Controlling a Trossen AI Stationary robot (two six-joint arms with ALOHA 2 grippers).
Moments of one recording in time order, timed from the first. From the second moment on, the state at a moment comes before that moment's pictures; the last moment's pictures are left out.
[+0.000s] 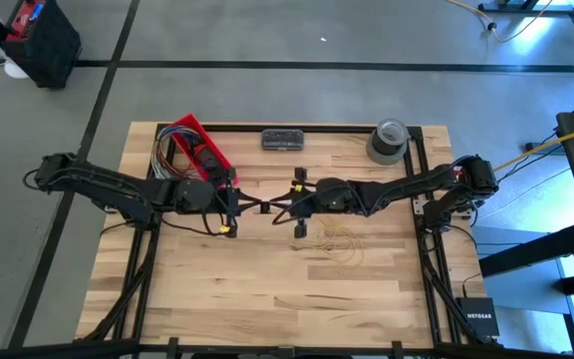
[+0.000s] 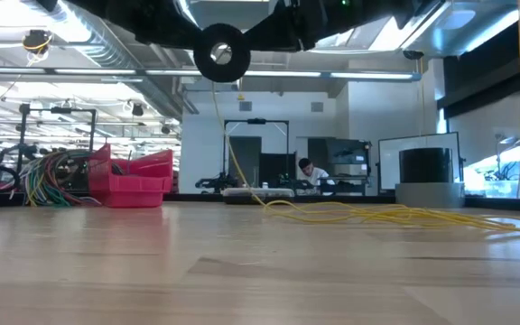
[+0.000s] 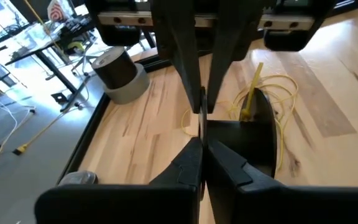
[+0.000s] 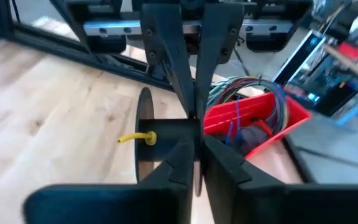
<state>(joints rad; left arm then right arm) -0.13 1.09 0.69 0.07 -0.34 0.27 0.08 1.61 1.01 0.34 0.14 -0.29</state>
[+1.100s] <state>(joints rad) -0.16 1.06 0.67 0.36 -0.67 0.25 0.08 1.66 0.86 0.62 0.45 -0.25</state>
